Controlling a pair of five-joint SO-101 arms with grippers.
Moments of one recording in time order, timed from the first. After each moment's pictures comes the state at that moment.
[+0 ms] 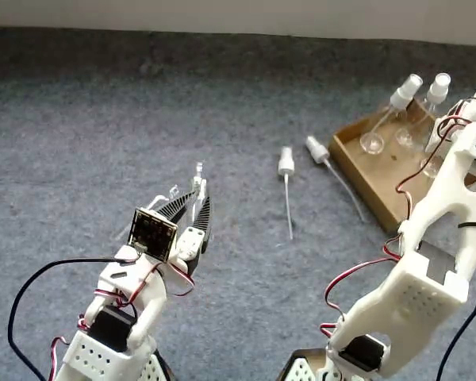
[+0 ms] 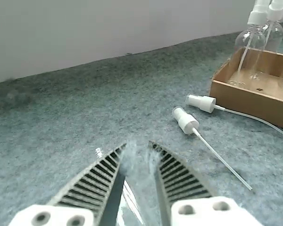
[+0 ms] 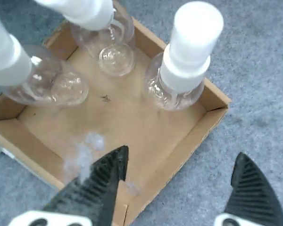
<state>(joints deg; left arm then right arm) 20.2 -103.5 95.9 30.6 4.5 25.1 21.8 -34.5 81.9 11.0</state>
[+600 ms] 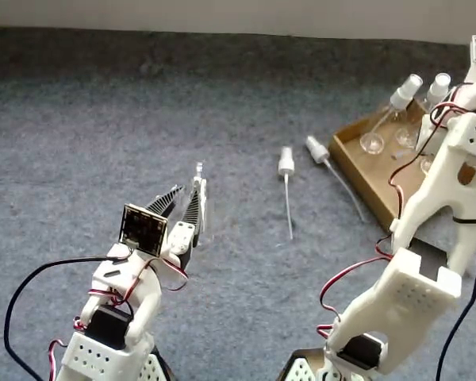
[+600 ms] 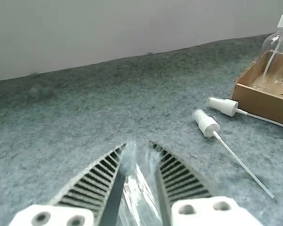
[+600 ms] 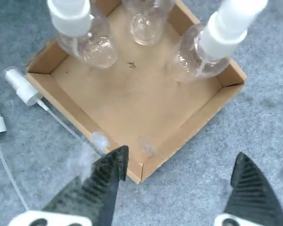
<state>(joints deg) 15.5 -103.5 95.8 30.7 4.5 20.8 21.7 -48.3 100.1 13.2</state>
